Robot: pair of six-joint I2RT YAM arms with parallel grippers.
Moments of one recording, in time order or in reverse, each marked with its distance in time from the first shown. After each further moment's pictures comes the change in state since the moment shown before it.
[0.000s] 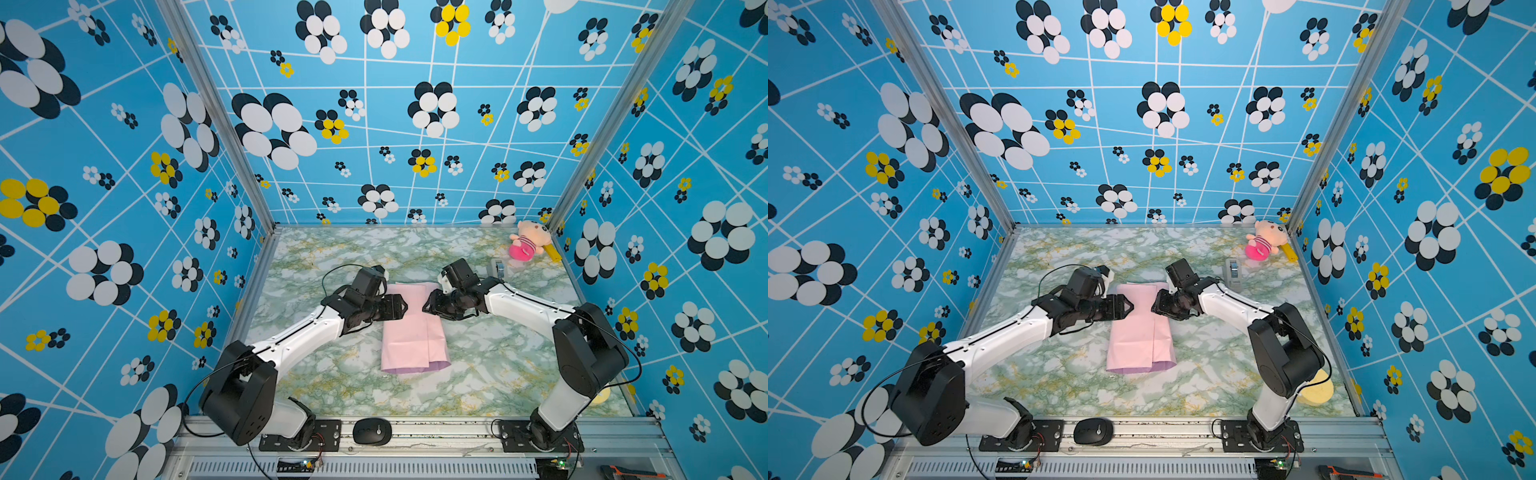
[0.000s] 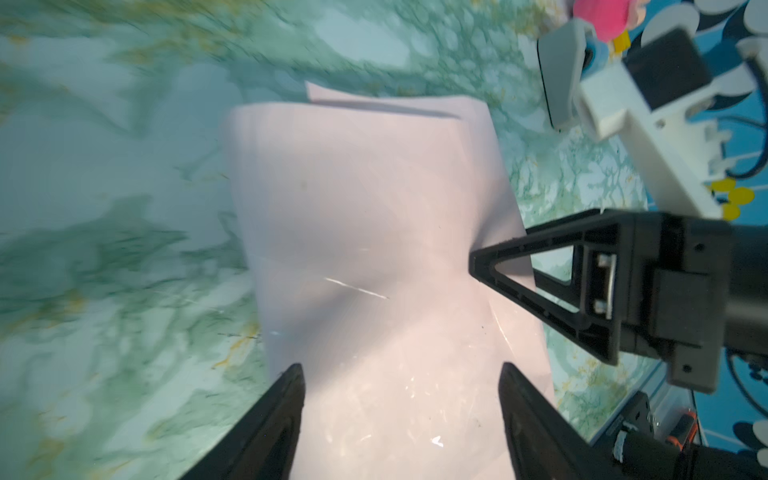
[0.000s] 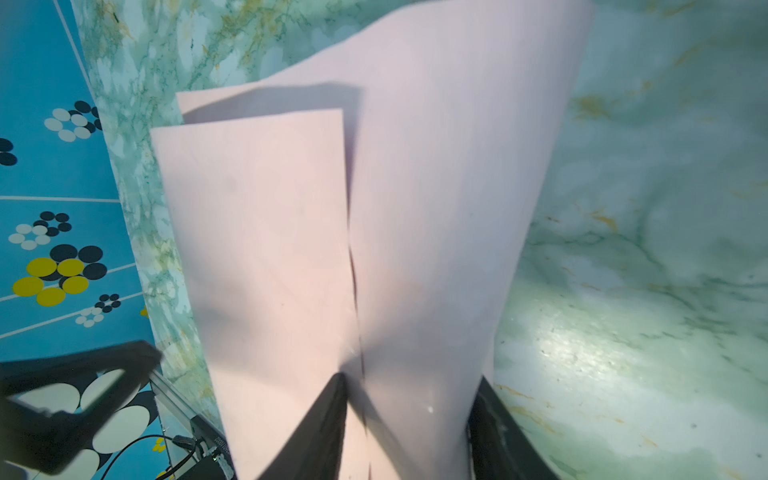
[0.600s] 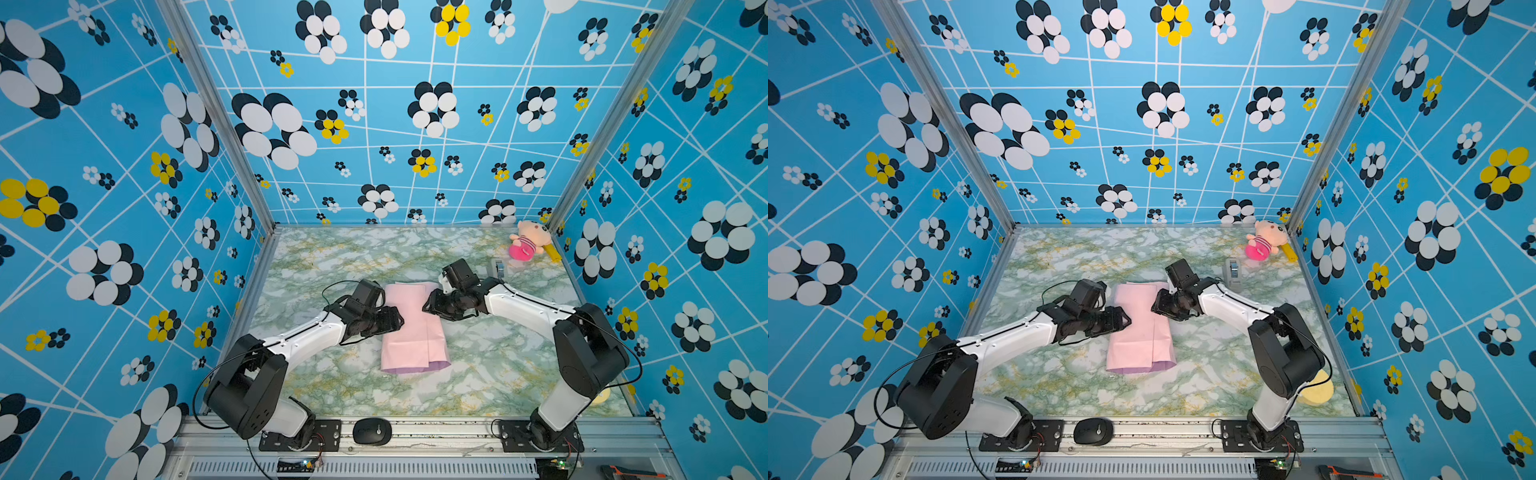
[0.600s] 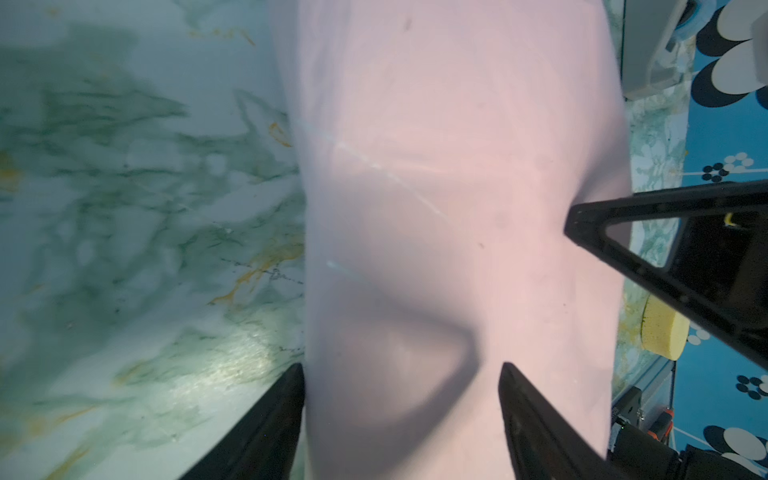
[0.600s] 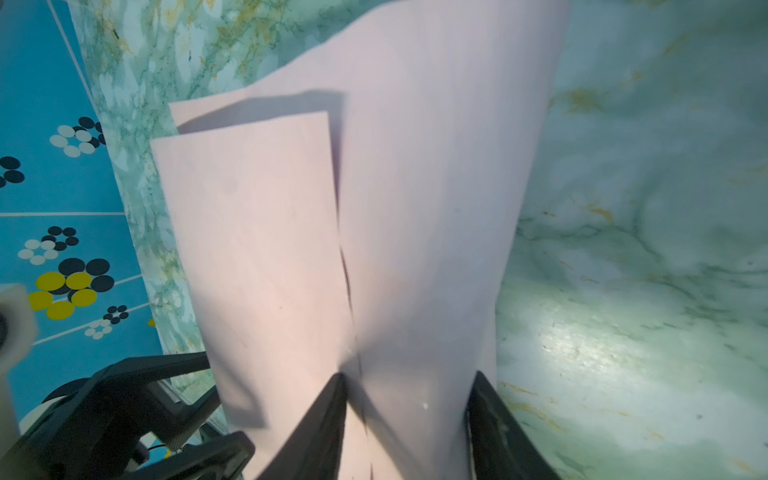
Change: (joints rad) left arm -0.032 0.070 -0.092 0.045 0.054 -0.117; right arm 0.009 -0.006 -0.003 0.006 0.008 0.048
